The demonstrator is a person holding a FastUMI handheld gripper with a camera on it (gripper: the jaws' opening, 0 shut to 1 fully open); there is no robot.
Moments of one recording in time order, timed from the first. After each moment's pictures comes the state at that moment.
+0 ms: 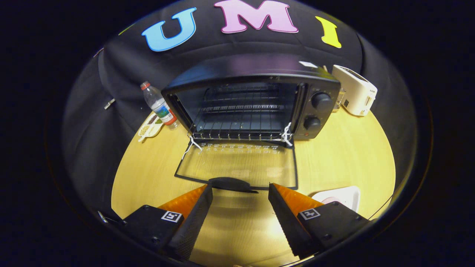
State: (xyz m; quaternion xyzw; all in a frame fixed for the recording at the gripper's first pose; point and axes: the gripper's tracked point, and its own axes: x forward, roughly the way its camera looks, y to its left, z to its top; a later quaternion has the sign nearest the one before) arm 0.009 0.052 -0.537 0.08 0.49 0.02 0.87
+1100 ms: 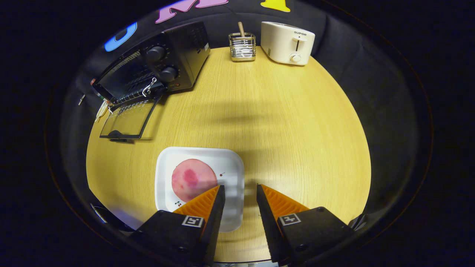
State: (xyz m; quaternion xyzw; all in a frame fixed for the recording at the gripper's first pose) arm -0.099 -0.206 -0.603 0.06 0.62 -0.07 0.78
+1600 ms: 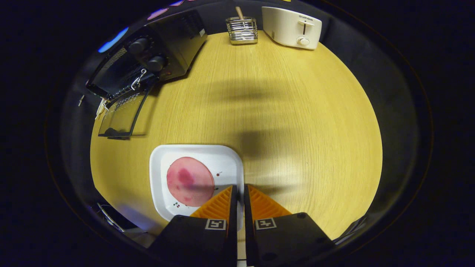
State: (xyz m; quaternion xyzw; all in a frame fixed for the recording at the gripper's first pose) arm -0.109 -0.208 -0.622 0.08 0.67 -0.04 0.73
